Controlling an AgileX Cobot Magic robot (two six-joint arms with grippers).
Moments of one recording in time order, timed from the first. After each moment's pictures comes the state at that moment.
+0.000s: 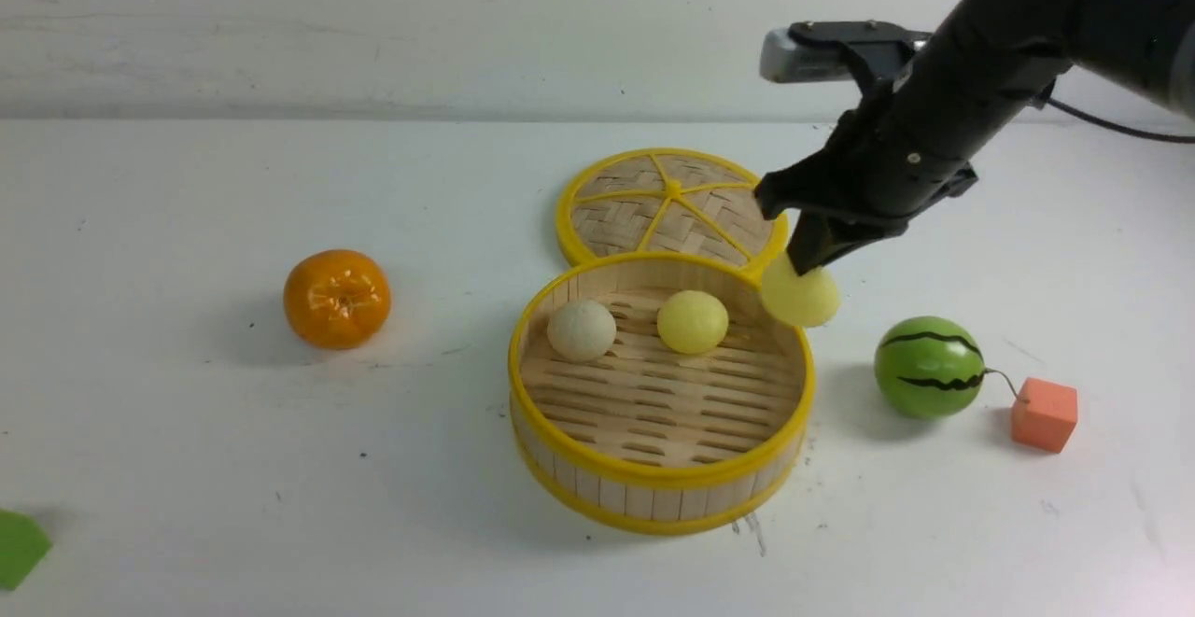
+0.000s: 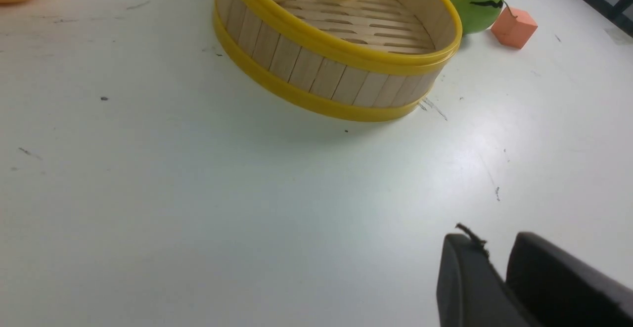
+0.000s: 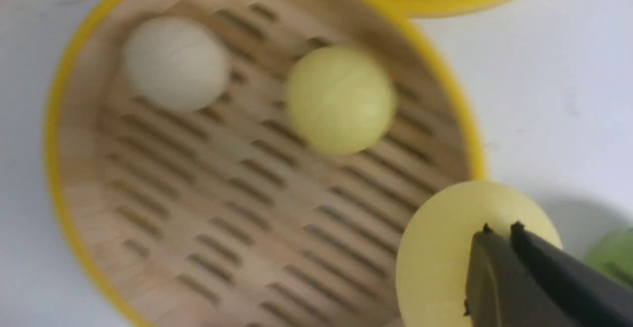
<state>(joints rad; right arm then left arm) 0.33 1.90 -1.72 0.28 1.04 -0.13 -0.50 0.33 -0.12 -0.63 0.25 0.31</state>
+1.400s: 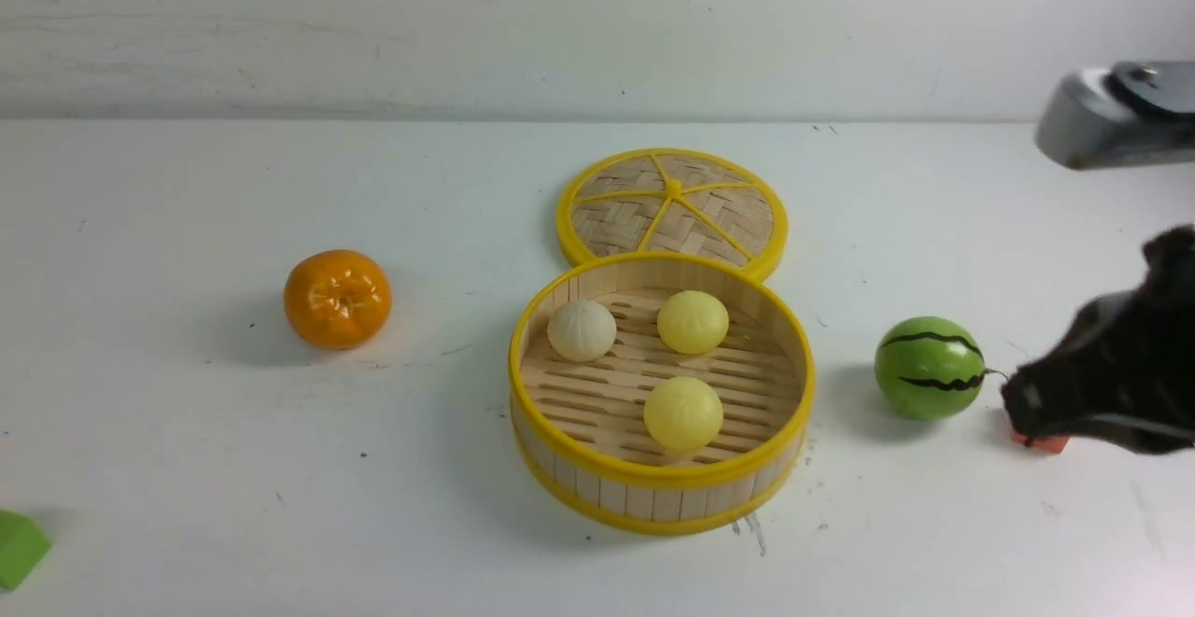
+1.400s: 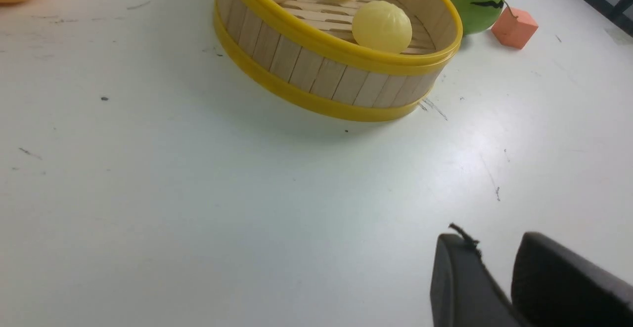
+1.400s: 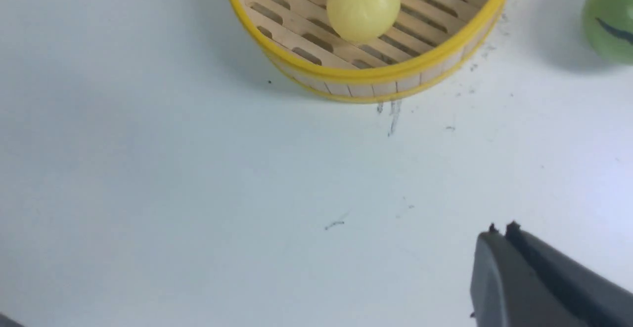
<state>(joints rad) 0.47 1.05 -1.07 0.15 1.03 0.12 -0.50 0.33 -0.12 -0.63 0.25 0.31</state>
